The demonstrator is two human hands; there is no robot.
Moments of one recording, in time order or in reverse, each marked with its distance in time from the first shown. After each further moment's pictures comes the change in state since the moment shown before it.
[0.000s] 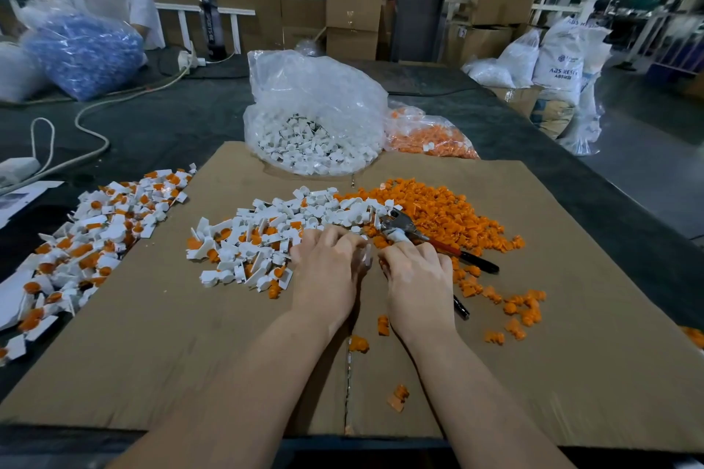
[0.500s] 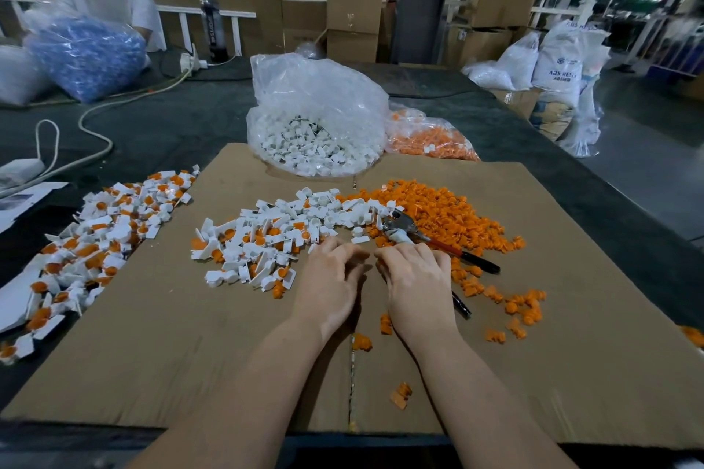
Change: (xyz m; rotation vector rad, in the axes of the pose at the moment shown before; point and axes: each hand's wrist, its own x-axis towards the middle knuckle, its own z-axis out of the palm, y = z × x) left_hand -0.006 -0.001 -0.010 -0.330 -0.087 -0.021; right_hand -0.002 0.001 -0.001 0.097 0.181 -0.106
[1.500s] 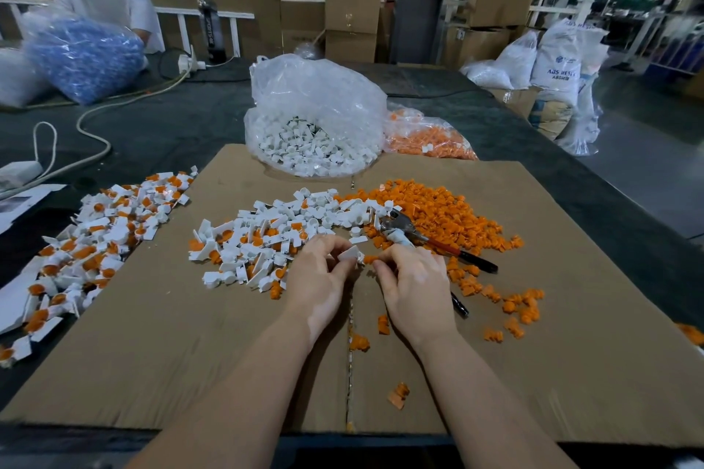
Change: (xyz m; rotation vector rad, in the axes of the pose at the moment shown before) left_hand 0.000 -0.003 -0.005 -0.254 0.077 -0.157; right_hand 0.003 -0.002 -0.009 0.264 -0.126 0.140
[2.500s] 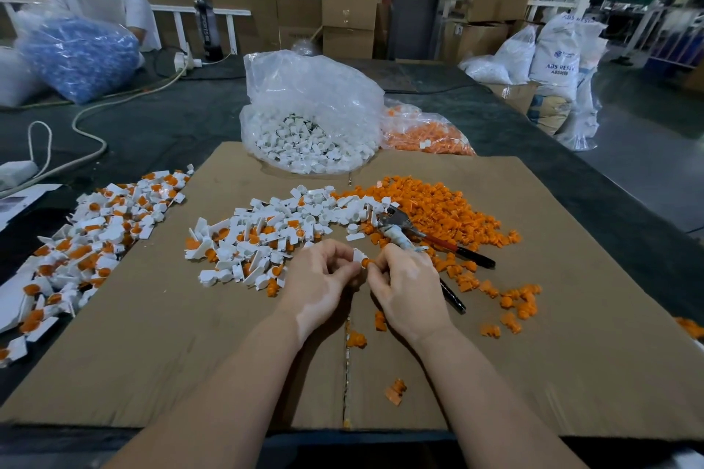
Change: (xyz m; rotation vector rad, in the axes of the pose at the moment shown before) left_hand -0.006 0.002 -0.004 -0.185 -0.193 -0.089; right_hand 0.001 0.000 0.001 0.122 -0.130 0.018
